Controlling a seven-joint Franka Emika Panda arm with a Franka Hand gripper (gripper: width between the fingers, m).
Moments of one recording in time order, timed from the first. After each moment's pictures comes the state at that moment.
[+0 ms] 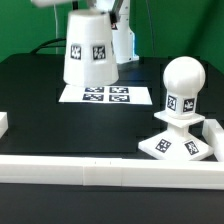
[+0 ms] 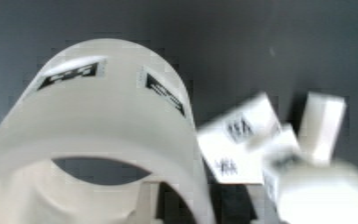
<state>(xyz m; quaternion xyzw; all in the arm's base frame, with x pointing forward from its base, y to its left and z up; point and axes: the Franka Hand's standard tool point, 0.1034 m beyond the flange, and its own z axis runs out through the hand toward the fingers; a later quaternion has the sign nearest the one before) 0.555 -0.042 0.186 -0.99 -0.09 0.04 0.10</state>
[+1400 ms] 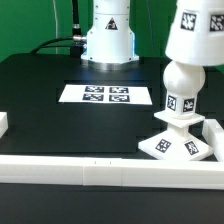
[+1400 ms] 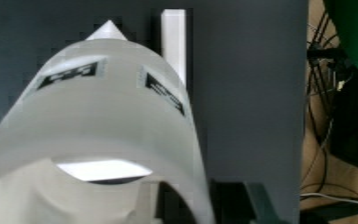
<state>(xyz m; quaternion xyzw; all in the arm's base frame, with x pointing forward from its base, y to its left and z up) 0.616 0.112 0.232 -0.99 0.01 0.07 0.10</state>
